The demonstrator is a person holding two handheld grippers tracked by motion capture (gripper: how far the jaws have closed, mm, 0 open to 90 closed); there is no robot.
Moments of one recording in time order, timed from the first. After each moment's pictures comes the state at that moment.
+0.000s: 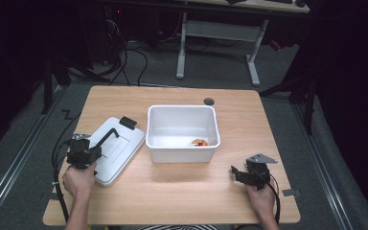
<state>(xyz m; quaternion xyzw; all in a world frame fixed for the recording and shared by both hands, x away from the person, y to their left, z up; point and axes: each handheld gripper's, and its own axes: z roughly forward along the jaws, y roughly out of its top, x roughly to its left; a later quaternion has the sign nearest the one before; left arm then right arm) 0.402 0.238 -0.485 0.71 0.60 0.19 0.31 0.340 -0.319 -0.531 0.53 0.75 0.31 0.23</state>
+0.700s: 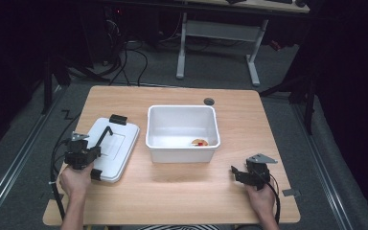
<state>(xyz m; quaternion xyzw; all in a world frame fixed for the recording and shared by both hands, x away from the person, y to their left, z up) 0.398 0.246 -0.479 0.73 0.57 0.18 0.33 0.340 -0.319 -0.531 0.53 0.75 0.31 0.23</state>
